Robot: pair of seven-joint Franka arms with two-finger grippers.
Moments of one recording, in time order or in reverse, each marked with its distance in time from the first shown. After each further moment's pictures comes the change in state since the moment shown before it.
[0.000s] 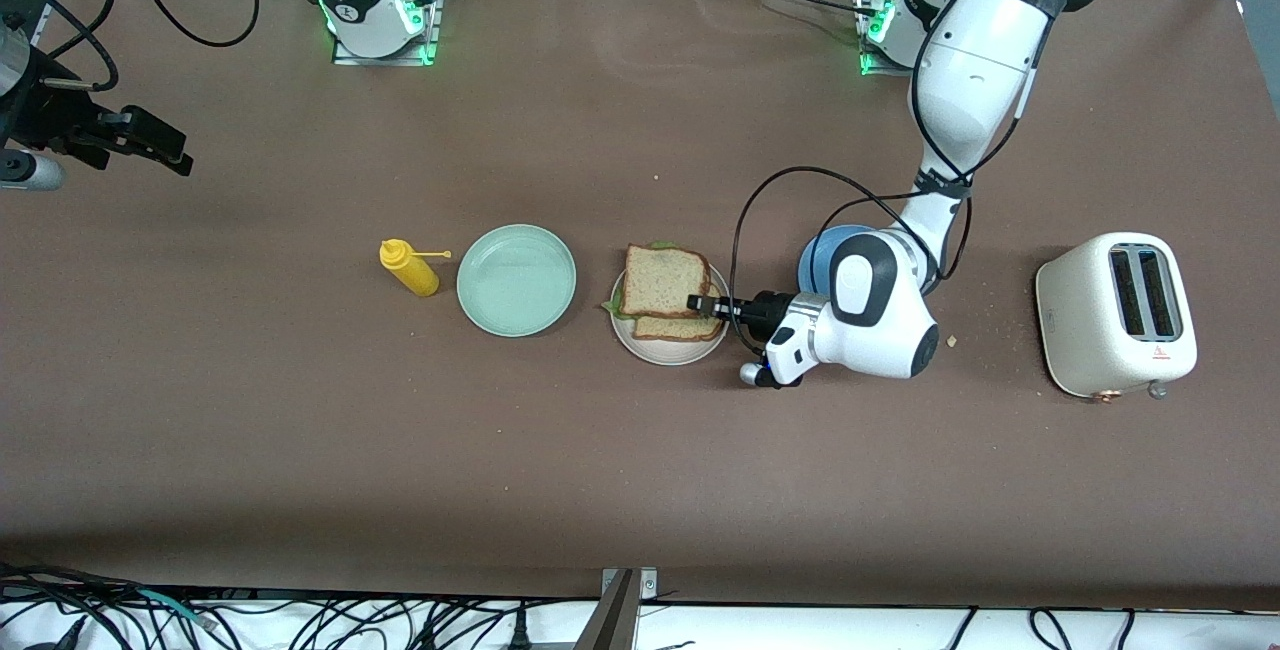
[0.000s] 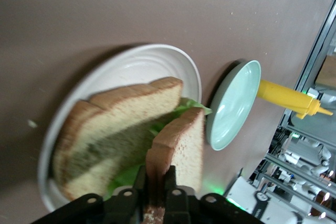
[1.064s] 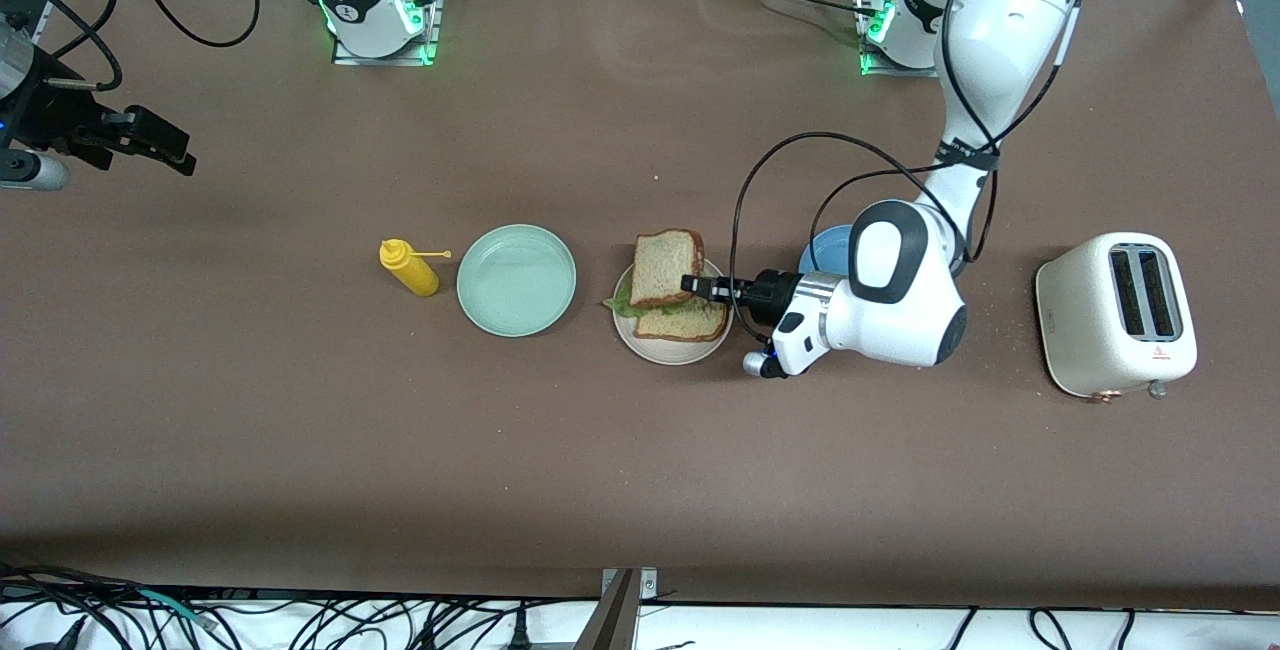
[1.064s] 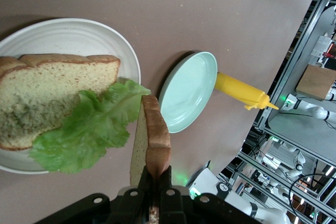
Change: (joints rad) left arm -0.011 -0.129 -0.019 -0.001 0.000 -0.064 -0.241; right arm 0.000 0.000 0.001 -0.001 0.001 0.000 0.000
